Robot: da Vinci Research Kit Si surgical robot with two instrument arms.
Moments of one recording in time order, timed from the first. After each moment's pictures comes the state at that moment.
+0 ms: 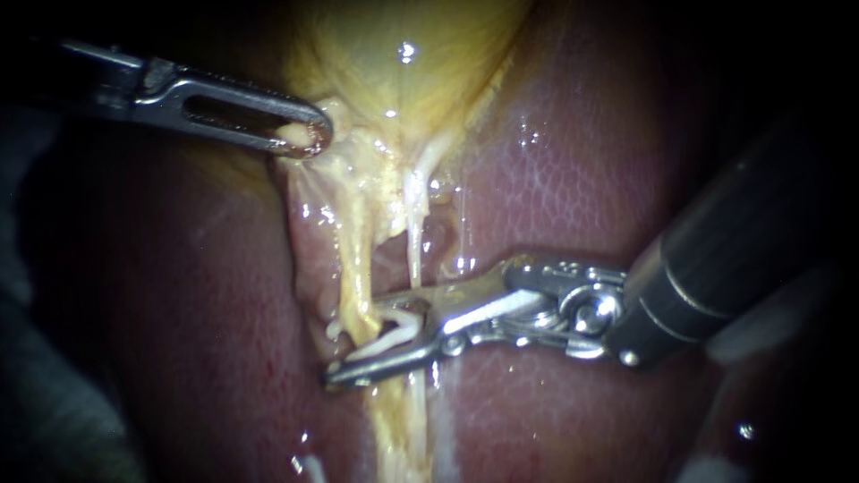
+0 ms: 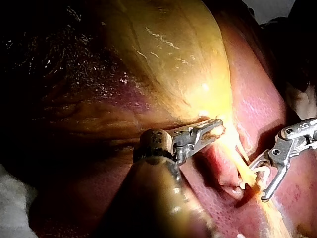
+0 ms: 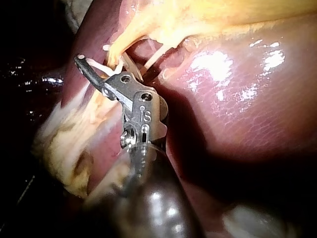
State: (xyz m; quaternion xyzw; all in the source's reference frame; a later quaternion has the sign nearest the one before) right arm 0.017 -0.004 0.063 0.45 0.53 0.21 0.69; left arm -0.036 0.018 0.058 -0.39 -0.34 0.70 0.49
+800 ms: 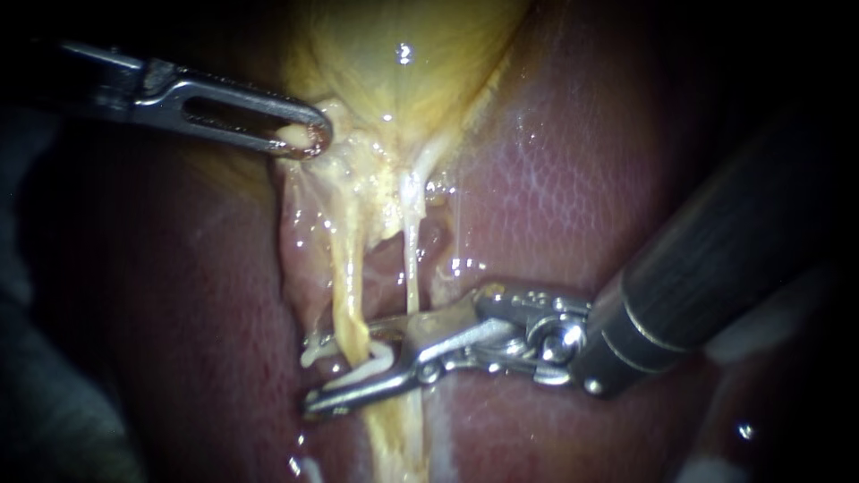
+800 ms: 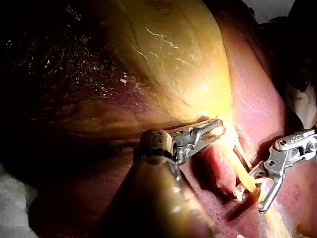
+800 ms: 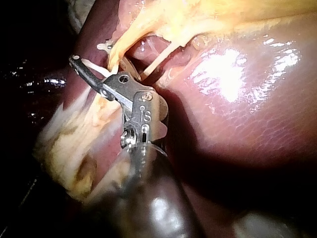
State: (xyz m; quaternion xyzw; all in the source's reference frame) right arm 0.019 -0.006 0.065 0.47 0.54 0.19 0.67; left arm -0.036 0.018 0.058 -0.39 -0.34 0.70 0.49
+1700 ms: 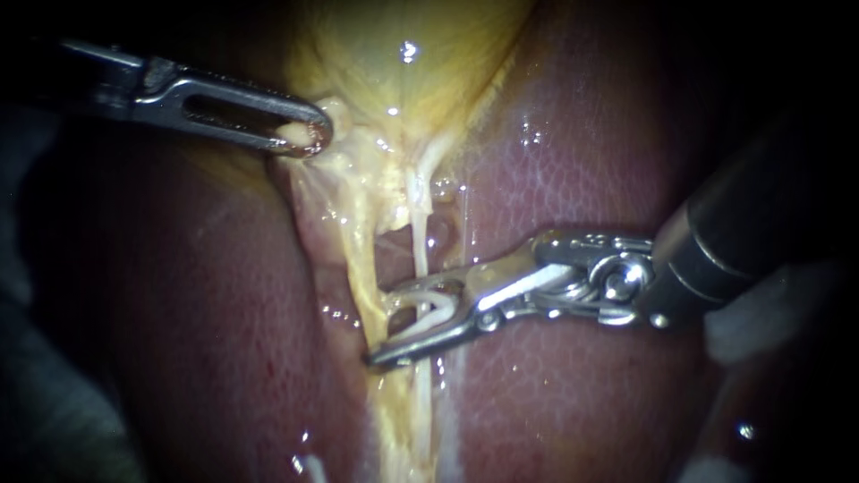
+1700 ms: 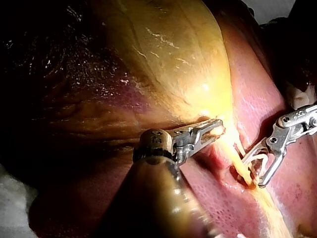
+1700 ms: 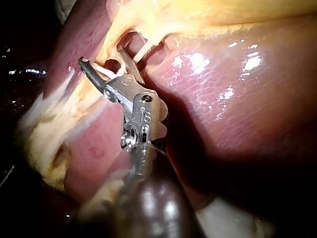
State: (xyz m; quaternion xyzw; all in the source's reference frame) right arm 0.014 -0.001 0.065 0.42 0.49 0.22 0.73; left arm -0.035 0.018 0.058 -0.39 -0.34 0.70 0.49
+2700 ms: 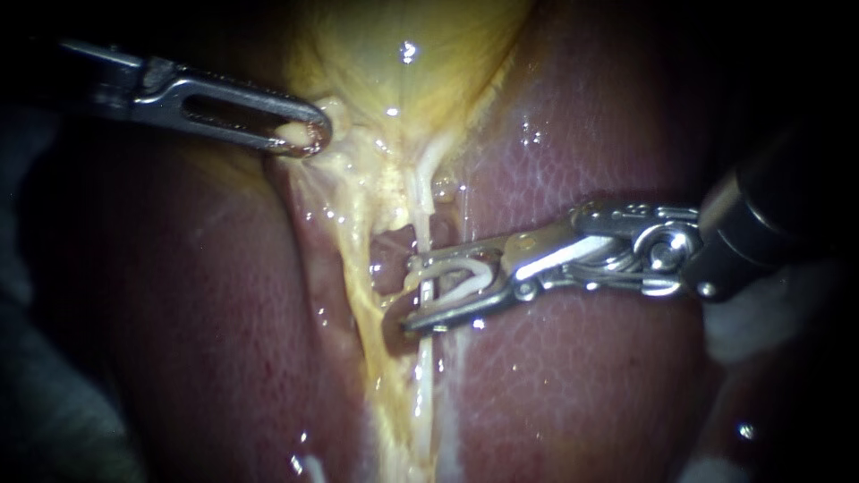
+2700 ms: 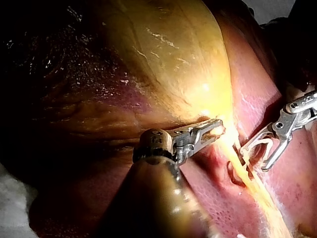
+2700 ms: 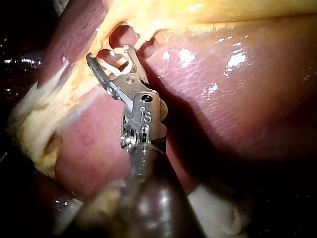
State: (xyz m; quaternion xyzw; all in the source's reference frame) right arm 0.010 0.002 0.063 0.36 0.49 0.23 0.76; left arm -0.035 0.018 0.058 -0.39 -0.34 0.70 0.49
